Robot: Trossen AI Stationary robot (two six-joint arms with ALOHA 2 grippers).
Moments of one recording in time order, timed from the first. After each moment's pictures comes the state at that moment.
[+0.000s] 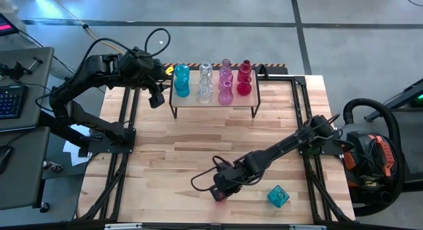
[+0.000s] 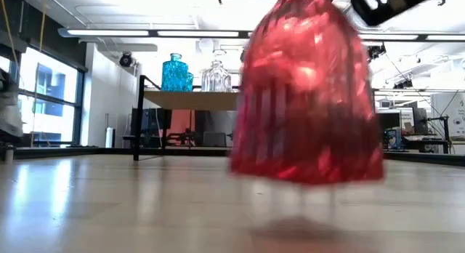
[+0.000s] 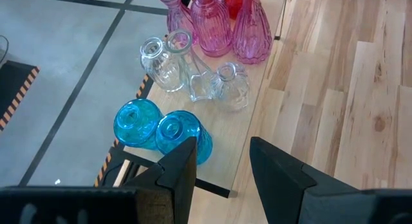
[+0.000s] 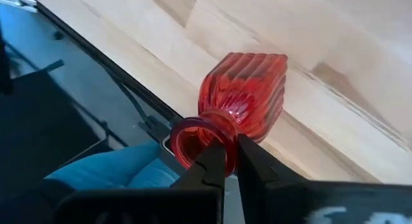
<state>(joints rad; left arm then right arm) 0.26 1.30 1.83 -1.33 -0.24 0.08 0.46 1.96 1.62 -0.72 -0.18 1.54</state>
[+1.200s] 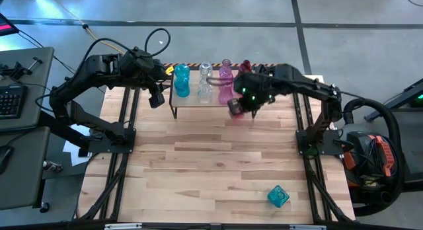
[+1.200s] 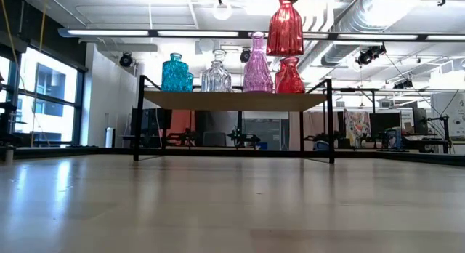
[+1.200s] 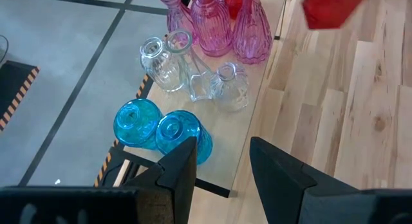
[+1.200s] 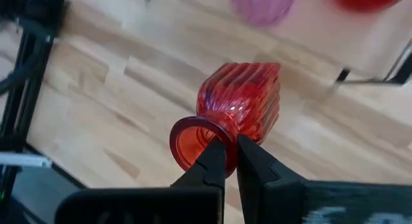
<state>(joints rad) 0.26 1.30 1.83 -1.33 -0.24 0.08 -0.09 1.75 2.16 -1.57 0.02 1.03</state>
